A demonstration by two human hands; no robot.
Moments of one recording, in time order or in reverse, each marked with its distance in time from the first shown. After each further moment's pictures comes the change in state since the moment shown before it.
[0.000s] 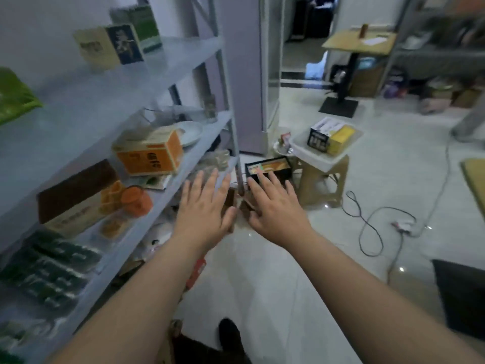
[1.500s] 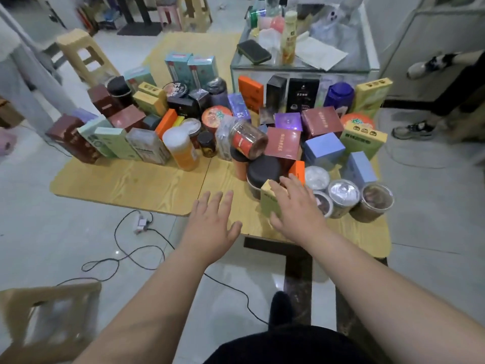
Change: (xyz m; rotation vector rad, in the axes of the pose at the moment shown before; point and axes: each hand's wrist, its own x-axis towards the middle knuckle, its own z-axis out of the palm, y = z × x) left_hand -0.002 0.671 0.097 -0.011 -0.292 1.687; right_hand -0.515 0.284 -0.080 -0.219 0.279 1.791
